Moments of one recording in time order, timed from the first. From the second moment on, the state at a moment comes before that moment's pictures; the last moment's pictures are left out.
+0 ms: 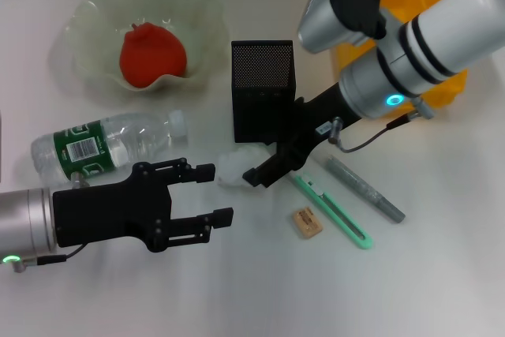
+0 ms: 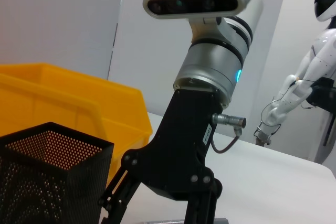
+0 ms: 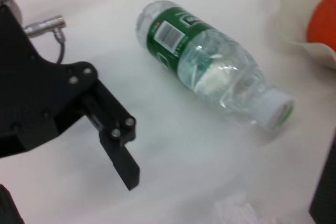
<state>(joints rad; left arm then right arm) -0.34 -2.07 1.04 0.60 1.71 1.58 -1.17 0.93 2.09 -1.35 -0.65 -2.17 -1.26 1.95</state>
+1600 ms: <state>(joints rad) -0.33 -2.07 1.02 0.57 1.70 1.58 -1.14 0.91 2.09 -1.44 -0.58 -2.06 -1.17 1.89</state>
